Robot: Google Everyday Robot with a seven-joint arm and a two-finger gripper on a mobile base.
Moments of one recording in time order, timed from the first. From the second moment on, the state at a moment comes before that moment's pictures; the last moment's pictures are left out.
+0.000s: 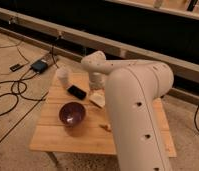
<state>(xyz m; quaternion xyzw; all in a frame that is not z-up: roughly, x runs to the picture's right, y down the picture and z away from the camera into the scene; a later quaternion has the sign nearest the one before) 0.008 0.054 0.893 -0.26 0.27 0.60 0.71</state>
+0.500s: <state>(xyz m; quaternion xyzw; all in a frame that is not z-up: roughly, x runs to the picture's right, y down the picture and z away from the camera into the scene) 0.007 0.054 0.893 -0.26 0.28 0.60 0.71</state>
